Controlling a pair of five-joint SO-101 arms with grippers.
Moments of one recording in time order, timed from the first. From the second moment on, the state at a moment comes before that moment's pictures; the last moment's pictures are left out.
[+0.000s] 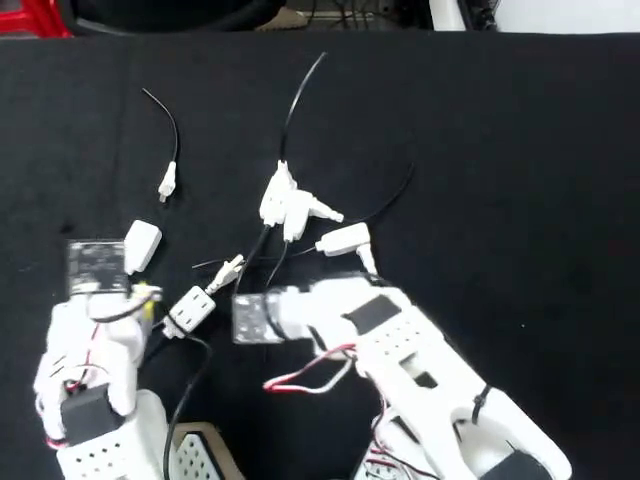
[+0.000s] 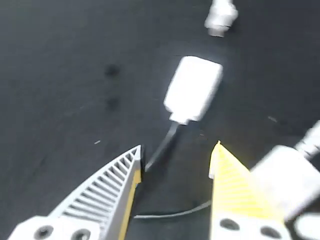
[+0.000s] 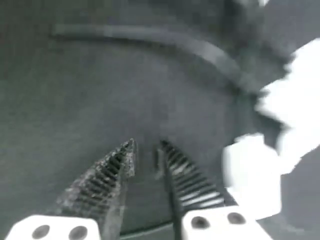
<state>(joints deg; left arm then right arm) -28.9 -102.5 84.4 68.1 -18.9 -34.1 -37.5 64.9 48.0 61.4</state>
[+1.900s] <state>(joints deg) -41.7 -102.2 94.4 60.8 -20.5 -47.0 23.6 8.0 48.4 62.7</state>
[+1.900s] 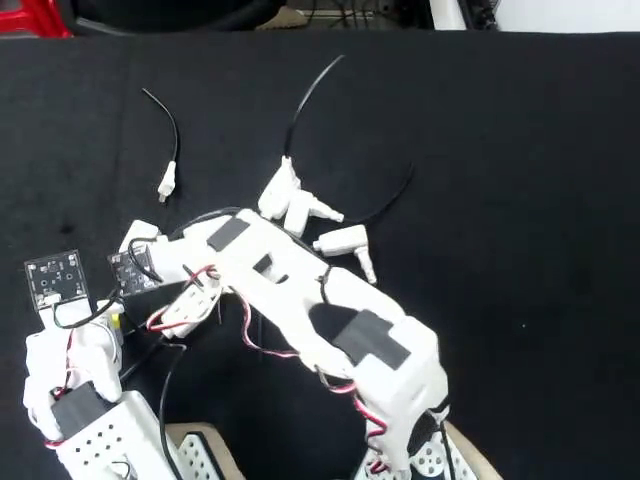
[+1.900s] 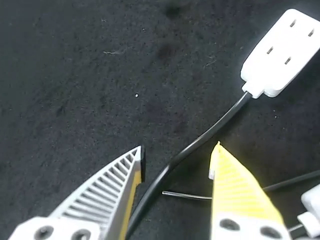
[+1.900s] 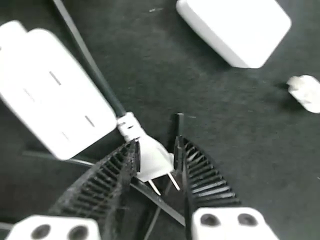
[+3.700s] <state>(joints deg) -39.8 -102.2 94.4 60.8 -20.5 -36.9 -6.8 14.5 53.5 41.8</state>
